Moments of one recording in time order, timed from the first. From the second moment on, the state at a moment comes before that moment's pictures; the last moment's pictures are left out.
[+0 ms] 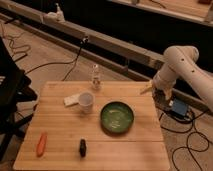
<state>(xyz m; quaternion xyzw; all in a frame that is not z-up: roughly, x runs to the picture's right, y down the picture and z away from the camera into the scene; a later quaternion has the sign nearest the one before) 0.276 0.044 0.747 -0.21 -0.26 -0.57 0.75</state>
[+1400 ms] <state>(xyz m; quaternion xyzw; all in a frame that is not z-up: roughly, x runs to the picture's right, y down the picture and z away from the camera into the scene) 0.269 0.070 0.749 -0.22 -0.28 -0.58 0.74</state>
